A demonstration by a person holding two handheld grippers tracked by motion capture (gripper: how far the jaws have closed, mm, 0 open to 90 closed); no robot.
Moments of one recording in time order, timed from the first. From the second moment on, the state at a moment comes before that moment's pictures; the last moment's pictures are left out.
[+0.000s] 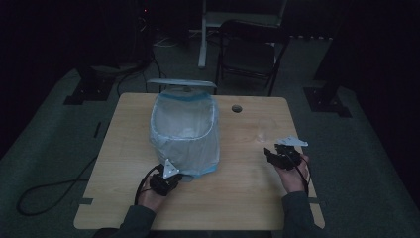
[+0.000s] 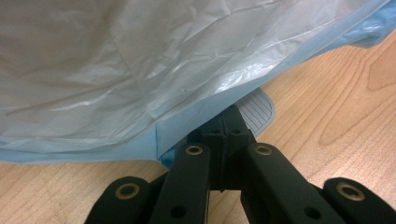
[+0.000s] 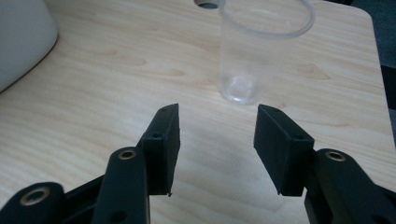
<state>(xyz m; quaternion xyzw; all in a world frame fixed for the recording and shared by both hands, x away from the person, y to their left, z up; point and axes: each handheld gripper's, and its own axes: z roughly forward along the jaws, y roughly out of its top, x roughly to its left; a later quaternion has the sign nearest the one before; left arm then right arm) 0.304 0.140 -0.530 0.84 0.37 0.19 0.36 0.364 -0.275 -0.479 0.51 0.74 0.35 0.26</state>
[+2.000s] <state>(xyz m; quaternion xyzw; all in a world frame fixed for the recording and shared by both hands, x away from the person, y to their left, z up) 0.304 0.140 -0.530 0.84 0.37 0.19 0.36 0.419 -0.294 -0.485 0.56 0.71 0.35 0.24</state>
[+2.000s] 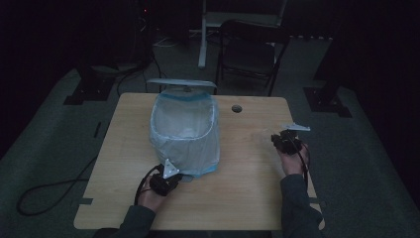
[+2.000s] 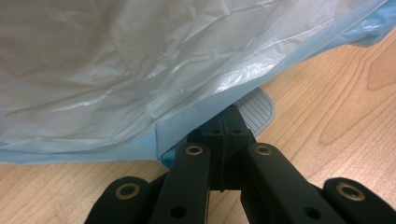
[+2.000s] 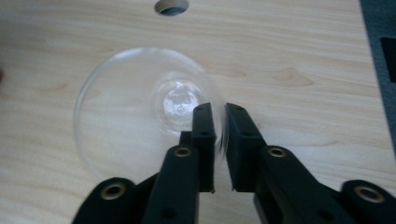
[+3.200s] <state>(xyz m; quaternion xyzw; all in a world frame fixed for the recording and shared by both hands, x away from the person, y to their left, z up) 0.304 0.140 -0.531 0.84 0.37 0.19 0.36 0.397 -0.278 -0.467 0.51 0.74 0.36 0.24</state>
